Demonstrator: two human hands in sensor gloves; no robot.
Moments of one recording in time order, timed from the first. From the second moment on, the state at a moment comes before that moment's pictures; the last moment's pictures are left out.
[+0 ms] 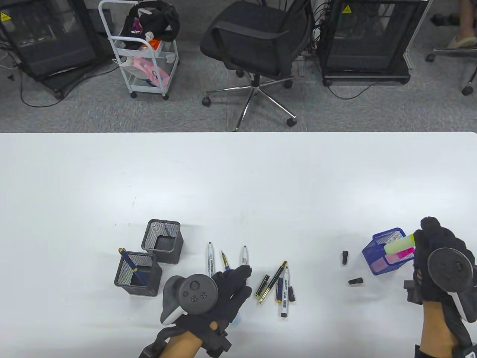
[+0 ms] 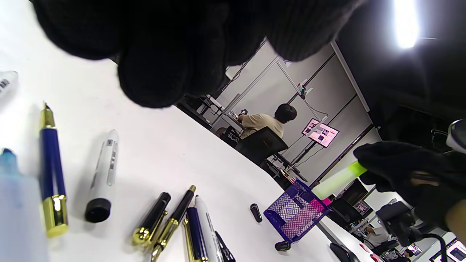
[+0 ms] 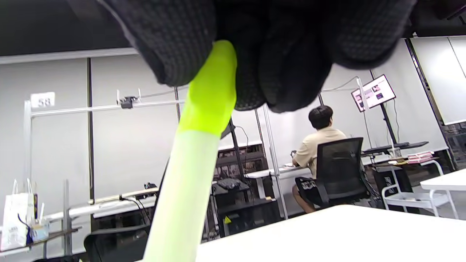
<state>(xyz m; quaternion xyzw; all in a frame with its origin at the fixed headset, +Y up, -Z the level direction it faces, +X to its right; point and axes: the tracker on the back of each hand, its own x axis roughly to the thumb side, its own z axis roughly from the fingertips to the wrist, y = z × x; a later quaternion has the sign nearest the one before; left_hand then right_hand) -0.111 -0.694 -0.187 -0.05 -0.25 0.35 0.90 0.349 -0.630 -0.202 -0.17 -0.26 0.95 0.09</state>
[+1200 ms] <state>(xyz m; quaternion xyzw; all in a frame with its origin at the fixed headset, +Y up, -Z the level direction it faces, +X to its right) -0.119 -0.693 -0.189 -0.05 -0.24 0.35 0.90 0.306 -0.642 -0.212 -0.19 -0.15 0.97 0.03</state>
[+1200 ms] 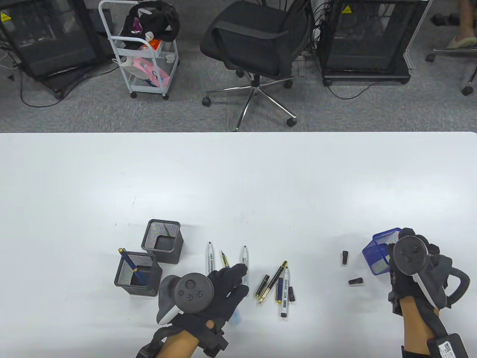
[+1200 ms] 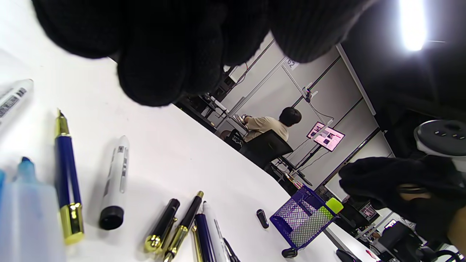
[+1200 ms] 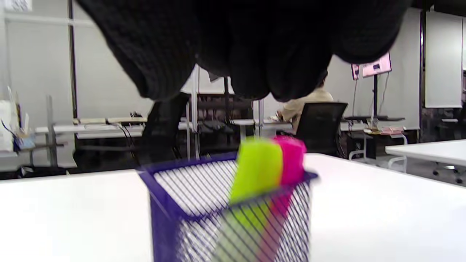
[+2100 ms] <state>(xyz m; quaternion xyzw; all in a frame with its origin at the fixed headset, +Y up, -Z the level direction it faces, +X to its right) -0.127 -0.695 -0.192 -0.06 -0.23 0.35 0.91 0.099 -0.741 -0.189 0.06 0.10 0.99 0.03</state>
